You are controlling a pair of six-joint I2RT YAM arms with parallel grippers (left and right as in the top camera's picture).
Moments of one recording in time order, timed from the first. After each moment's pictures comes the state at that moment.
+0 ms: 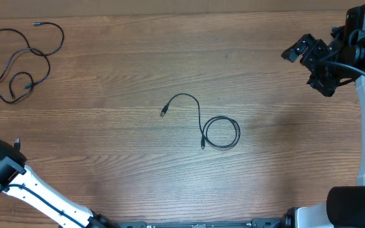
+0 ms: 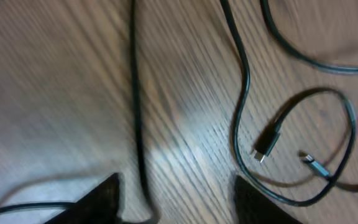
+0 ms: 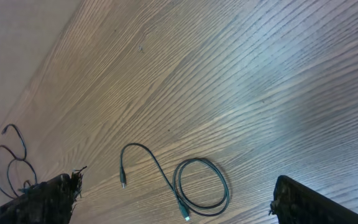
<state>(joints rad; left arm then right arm) 0.86 2.47 2.35 -1.12 0.11 -0.26 -0.13 1.65 1.78 -1.27 -0.32 0.57</state>
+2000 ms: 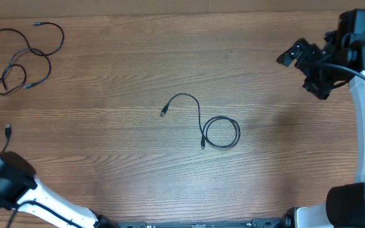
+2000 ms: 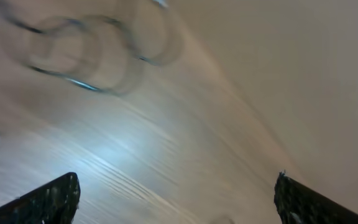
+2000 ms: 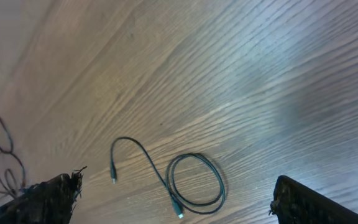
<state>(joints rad) 0.79 2.11 2.58 -1.53 0.67 -0.17 -0.11 1.65 1.69 -1.22 -0.31 0.57</state>
